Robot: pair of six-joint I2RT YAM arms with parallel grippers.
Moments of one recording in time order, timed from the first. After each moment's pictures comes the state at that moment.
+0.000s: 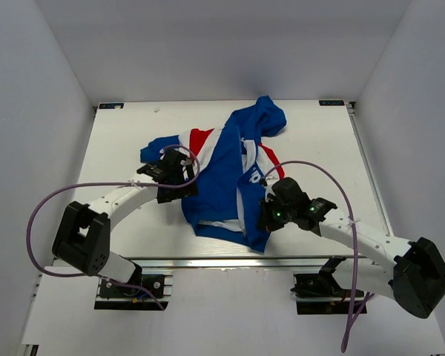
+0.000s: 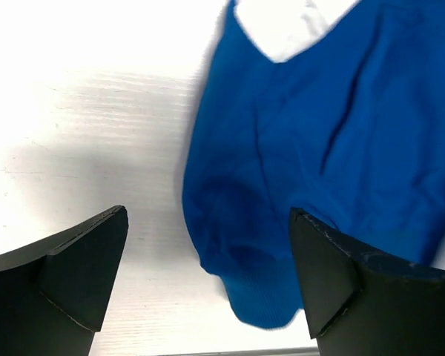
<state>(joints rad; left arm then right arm) -0.48 1.47 0.94 -0.56 -0.15 -0.63 0.75 1.10 0.62 -0.42 -0.21 0.39</state>
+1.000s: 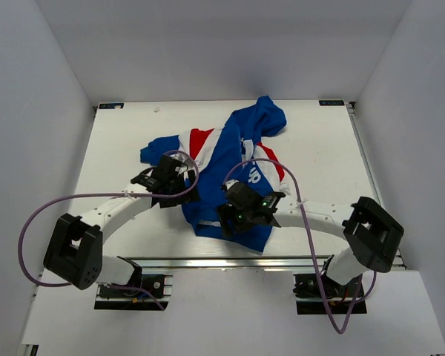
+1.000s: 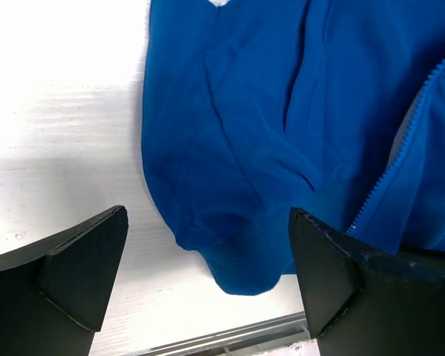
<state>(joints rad) -0.48 1.36 0.84 -0.47 0.01 -0.58 1.02 1.50 0.88 -0.38 -0.04 0.48</state>
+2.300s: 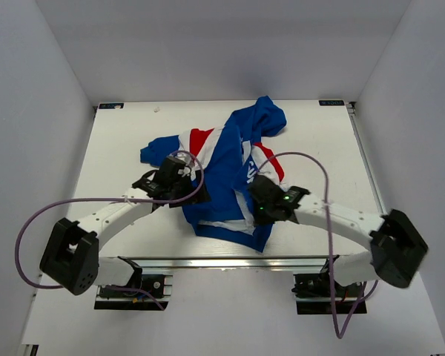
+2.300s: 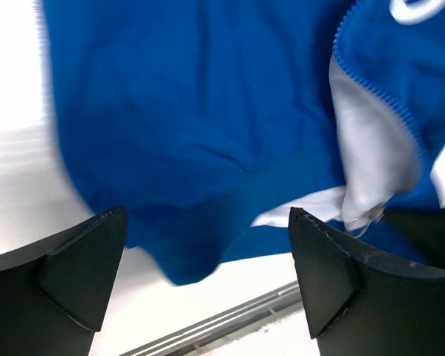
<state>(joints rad) -0.52 1.29 0.79 -0.37 0.11 -0.61 0.94 1.40 0.88 -0.60 0.17 0.66</state>
